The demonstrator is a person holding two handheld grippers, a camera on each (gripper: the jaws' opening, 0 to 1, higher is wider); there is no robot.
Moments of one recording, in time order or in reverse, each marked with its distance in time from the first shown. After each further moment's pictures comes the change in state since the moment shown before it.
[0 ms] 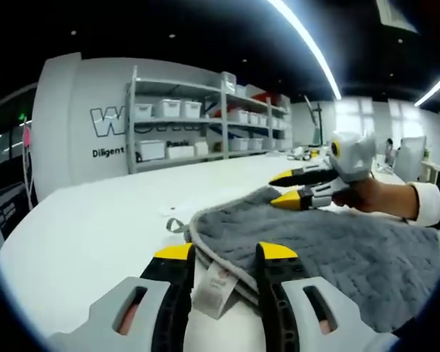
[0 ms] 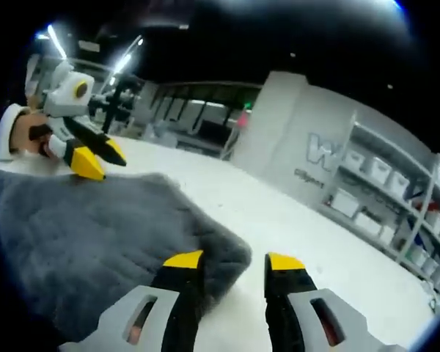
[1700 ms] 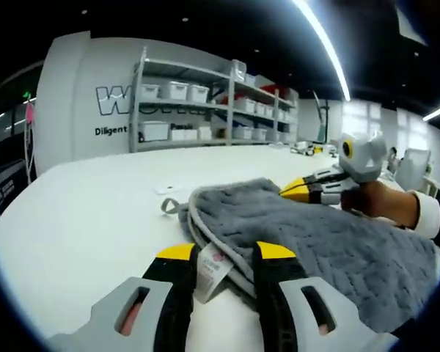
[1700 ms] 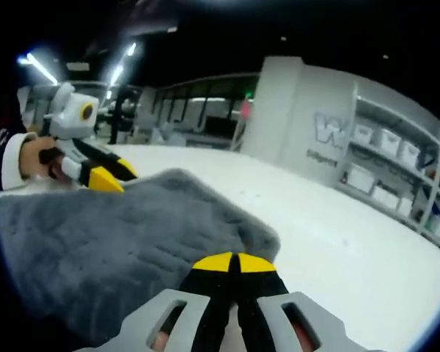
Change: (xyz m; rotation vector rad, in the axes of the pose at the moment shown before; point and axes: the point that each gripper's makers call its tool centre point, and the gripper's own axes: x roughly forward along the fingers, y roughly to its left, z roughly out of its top) left arm 0.004 -0.005 -0.020 -0.085 0.086 0.003; right arm -0.013 0.025 -0.014 0.160 0.053 0.099
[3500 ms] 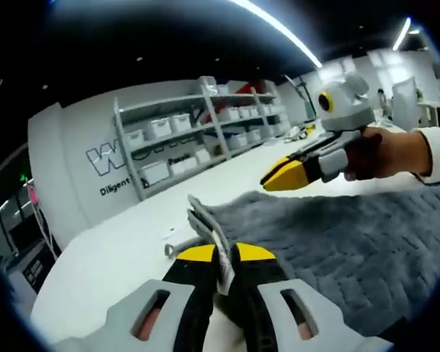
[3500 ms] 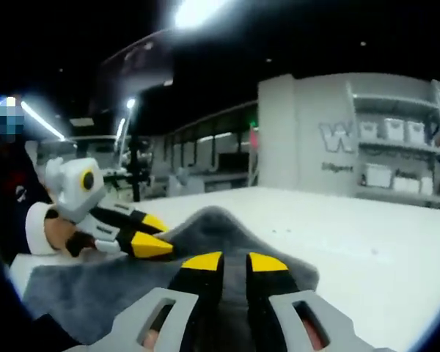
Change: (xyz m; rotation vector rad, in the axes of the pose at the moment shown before) left arm -0.007 -0.032 0.030 0.395 -0.097 0.079; right arm -0.019 0.041 0.060 0.201 -0.207 0.142
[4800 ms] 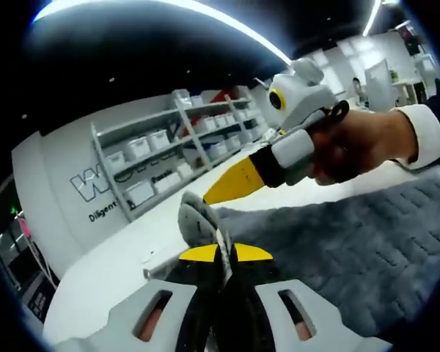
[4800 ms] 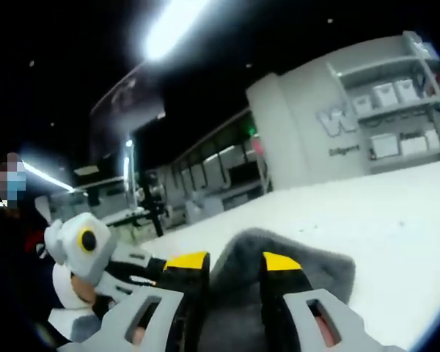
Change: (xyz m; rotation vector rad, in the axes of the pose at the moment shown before) left arm 0.001 -0.048 0.021 0.135 -0.062 -0.097; right arm -0.003 0.027 0.016 0.278 -0.073 0.090
